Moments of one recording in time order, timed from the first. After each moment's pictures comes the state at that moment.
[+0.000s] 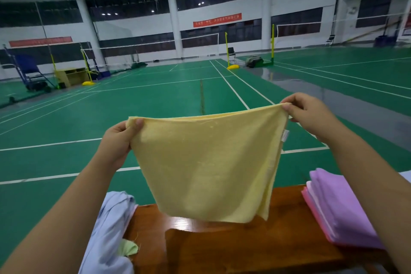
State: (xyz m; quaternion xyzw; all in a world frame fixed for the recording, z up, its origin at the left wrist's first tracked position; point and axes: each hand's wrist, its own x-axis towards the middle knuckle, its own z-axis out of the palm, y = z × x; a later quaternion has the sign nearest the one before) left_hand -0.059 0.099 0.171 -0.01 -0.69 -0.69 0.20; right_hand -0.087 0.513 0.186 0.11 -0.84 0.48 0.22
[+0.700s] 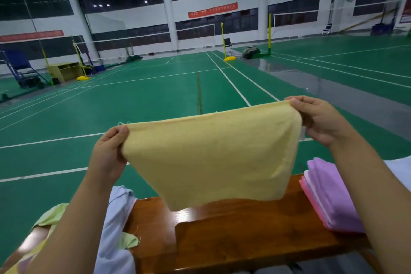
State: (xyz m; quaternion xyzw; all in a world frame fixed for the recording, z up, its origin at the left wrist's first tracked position) left_hand -0.042 0.096 0.145 -0.01 -0.58 -0.79 0.20; right_hand -0.067 0.521 0.167 0.11 -0.60 0.79 0.07
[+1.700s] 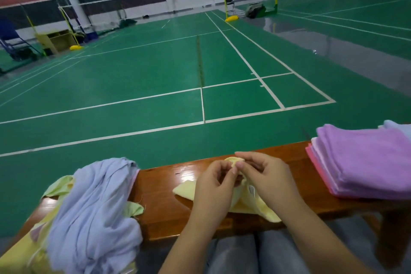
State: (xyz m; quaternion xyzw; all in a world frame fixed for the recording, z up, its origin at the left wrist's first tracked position) left_hand 0.036 0.270 0.041 -0.03 -0.77 -0.63 0.06; right_hand 0.027 0.398 0.050 0.03 -0.82 0.57 0.09
